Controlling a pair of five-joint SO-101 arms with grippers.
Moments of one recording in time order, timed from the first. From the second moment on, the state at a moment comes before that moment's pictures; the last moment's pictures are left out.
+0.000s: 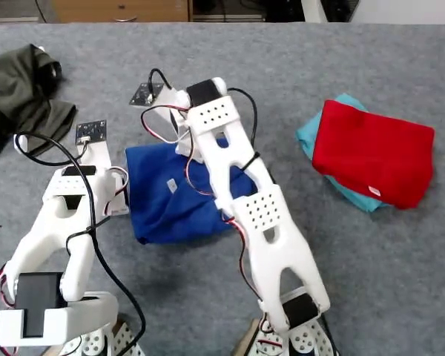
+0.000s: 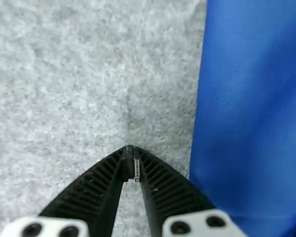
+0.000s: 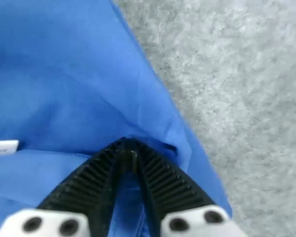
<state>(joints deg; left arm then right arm) -6.2 -11.0 48.0 48.9 -1.5 -28.3 65.4 -71.0 101.1 32.9</state>
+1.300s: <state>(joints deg) -6.2 -11.0 48.0 48.9 -1.5 -21.5 15.1 2.4 98.5 38.1</state>
